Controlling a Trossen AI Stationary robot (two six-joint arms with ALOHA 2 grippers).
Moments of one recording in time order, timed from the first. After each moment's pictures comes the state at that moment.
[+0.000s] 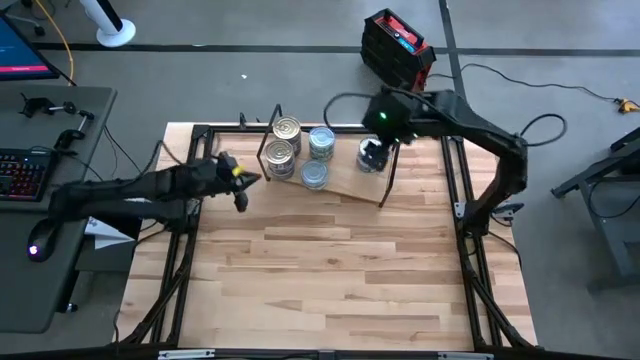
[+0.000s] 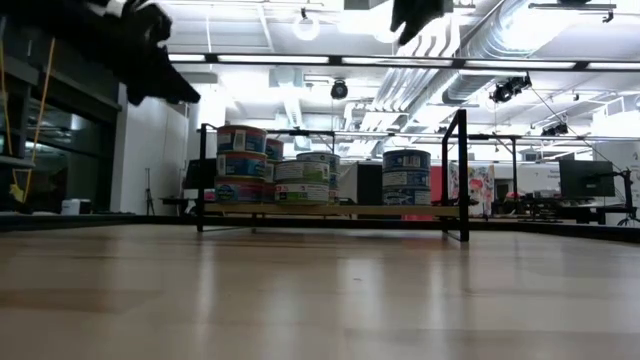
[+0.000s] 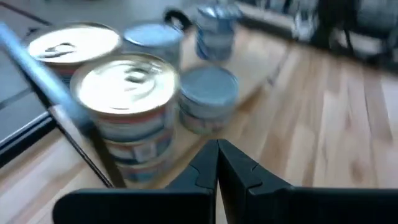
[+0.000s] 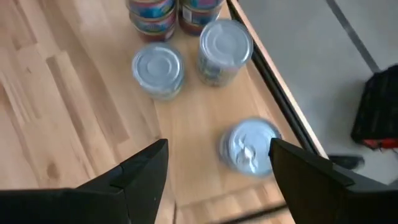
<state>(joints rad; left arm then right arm) 0.14 0.68 0.53 -0.33 -0.27 -0.21 -0.29 1.69 2.08 -1.41 0.17 0.10</state>
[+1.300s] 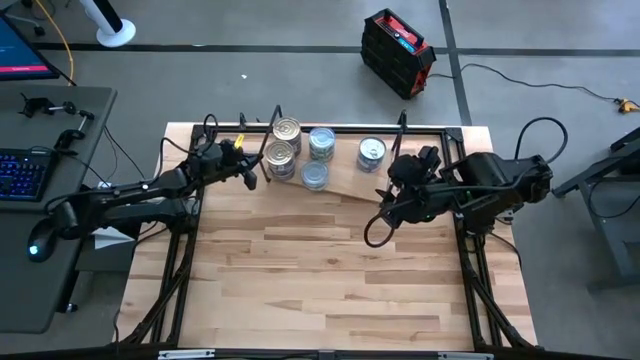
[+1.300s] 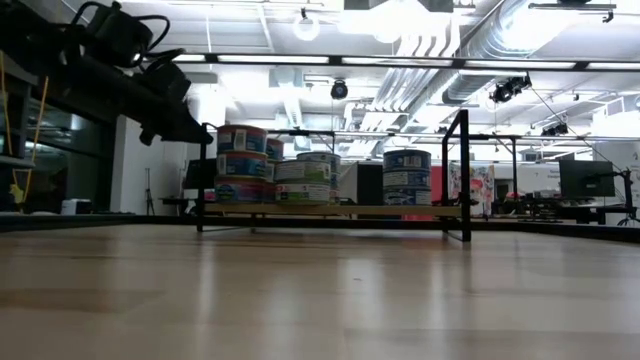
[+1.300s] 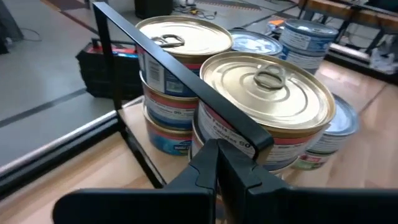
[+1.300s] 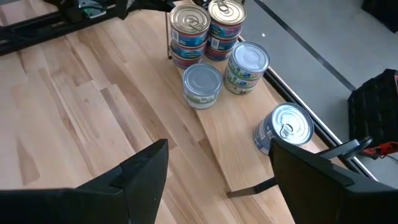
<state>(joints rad) 0.58 0.84 0.29 0.20 -0.05 -0.11 0.35 1.59 2.08 -1.57 0.66 0.74</state>
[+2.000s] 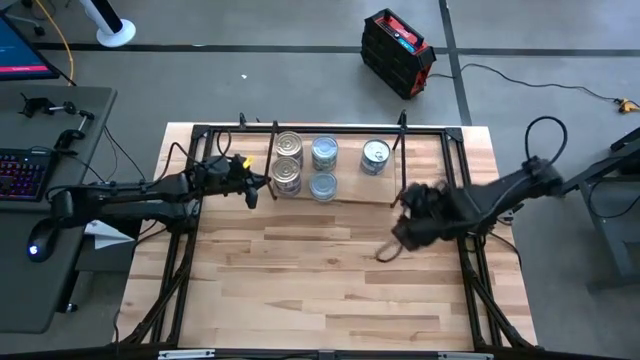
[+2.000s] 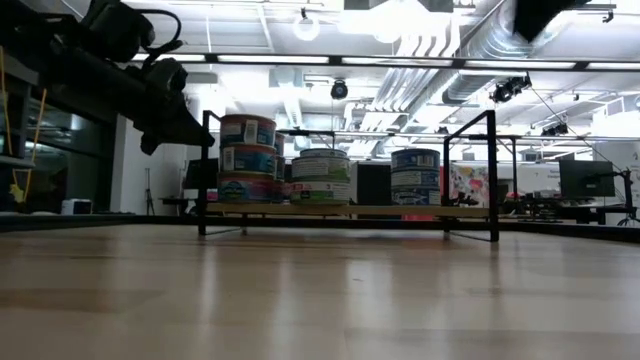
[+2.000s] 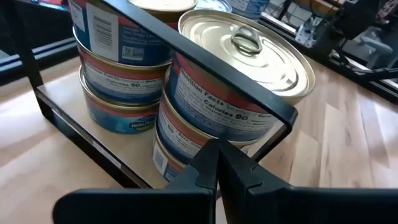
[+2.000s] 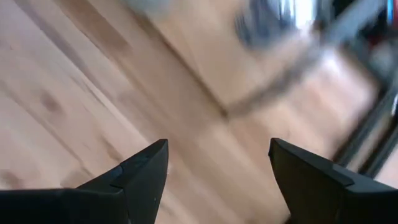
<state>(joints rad) 0.37 0.83 0.29 0.10 0.00 -0.31 0.40 1.44 1.55 -1.57 0.53 1.07</state>
